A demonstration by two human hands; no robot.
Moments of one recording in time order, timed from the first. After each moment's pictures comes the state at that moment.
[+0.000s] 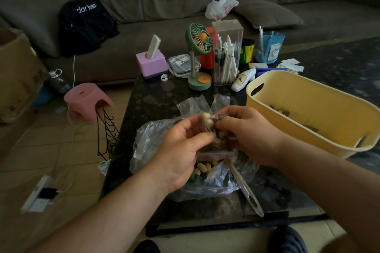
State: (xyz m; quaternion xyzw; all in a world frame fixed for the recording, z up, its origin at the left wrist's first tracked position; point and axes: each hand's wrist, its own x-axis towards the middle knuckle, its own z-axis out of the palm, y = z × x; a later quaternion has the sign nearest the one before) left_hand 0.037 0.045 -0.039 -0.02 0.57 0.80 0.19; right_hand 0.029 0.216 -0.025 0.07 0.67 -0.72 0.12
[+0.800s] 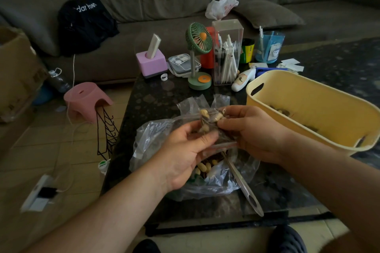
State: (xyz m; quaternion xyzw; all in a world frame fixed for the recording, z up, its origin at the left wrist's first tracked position) left_hand 0.033 0.043 -0.041 -0.04 0.53 0.81 0.24; right_hand 0.026 0.227 -0.023 0.06 0.62 -0.76 0.18
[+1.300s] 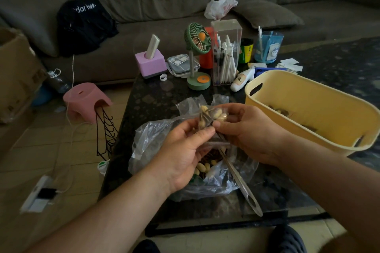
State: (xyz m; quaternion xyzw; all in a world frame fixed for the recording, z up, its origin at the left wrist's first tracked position) left_hand 0.036 0.048 -0.040 -0.05 0.52 0.82 0.21; right_hand 0.025 0.224 -0.030 0.04 0.63 -0.77 0.13
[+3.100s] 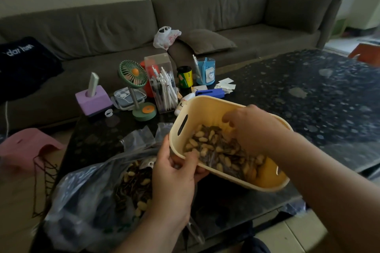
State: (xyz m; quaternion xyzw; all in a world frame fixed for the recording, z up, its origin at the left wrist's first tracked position) left_hand 0.070 0.176 -0.034 0.03 0.61 0.79 0.06; right_hand 0.043 0.372 0.027 0.07 0.99 -0.07 0.09
